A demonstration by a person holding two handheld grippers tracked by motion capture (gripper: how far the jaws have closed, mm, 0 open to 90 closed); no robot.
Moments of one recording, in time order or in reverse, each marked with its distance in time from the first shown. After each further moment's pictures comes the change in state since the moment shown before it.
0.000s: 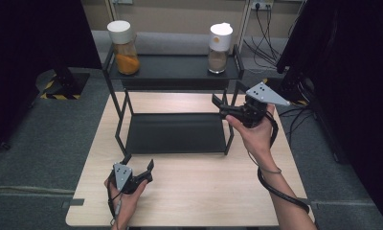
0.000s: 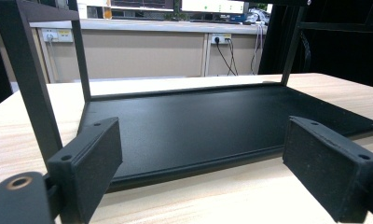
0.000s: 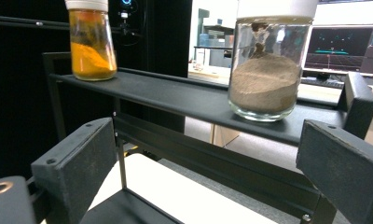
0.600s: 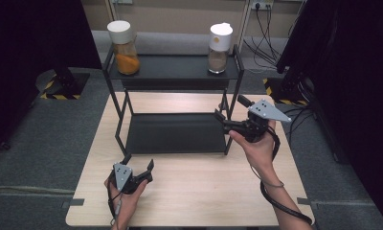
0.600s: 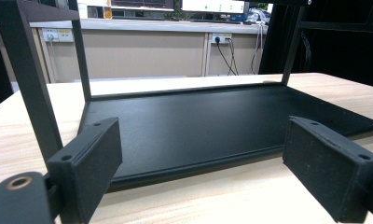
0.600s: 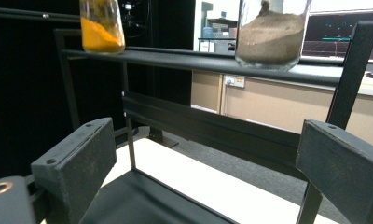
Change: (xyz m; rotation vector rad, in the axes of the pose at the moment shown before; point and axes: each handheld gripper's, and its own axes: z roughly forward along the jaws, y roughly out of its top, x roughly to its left) left arm 0.000 0.000 0.000 0.000 0.000 0.002; right arm 0.002 -0.031 -0.021 0.021 0.013 0.019
